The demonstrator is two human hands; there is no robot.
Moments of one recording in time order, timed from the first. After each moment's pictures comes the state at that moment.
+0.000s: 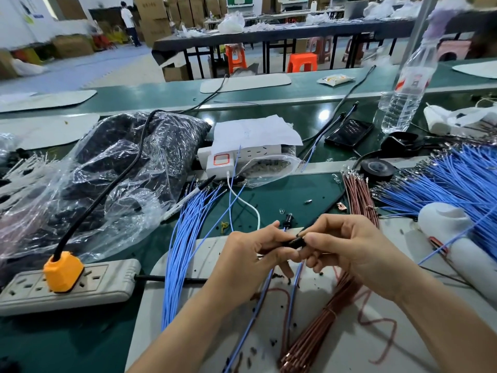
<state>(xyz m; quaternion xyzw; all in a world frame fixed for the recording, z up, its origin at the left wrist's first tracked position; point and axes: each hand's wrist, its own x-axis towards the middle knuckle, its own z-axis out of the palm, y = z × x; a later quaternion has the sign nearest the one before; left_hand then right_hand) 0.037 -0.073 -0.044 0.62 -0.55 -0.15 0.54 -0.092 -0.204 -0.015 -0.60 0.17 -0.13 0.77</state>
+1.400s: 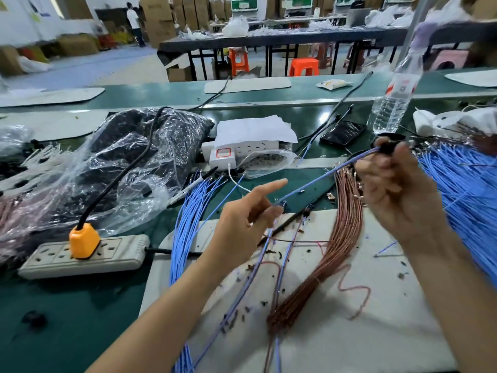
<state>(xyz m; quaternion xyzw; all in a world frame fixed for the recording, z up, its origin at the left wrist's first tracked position) 0.033 -0.069 -0.023 0.64 -0.53 -0.06 0.55 -0.118 -0.246 0.020 -0.33 -0.04 -0.27 0.90</state>
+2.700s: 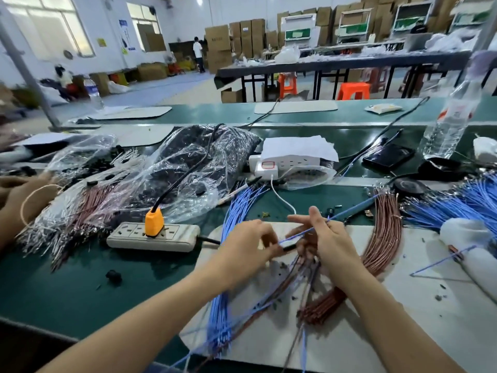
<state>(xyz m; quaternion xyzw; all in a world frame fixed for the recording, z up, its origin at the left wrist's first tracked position) 0.037 -0.010 -0.026 0.84 -0.48 -0.03 0.26 -0.054 -0.152 -0.042 -0.61 0.19 -0.23 0.73</state>
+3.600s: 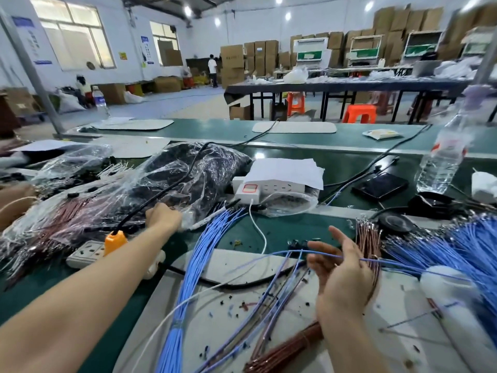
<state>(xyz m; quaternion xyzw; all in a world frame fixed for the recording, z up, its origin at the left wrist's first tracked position) 0.209 -0.019 -0.040 0.95 0.06 0.01 0.29 -0.070 -0.192 -0.028 -0.37 0.27 -0.43 0.78</state>
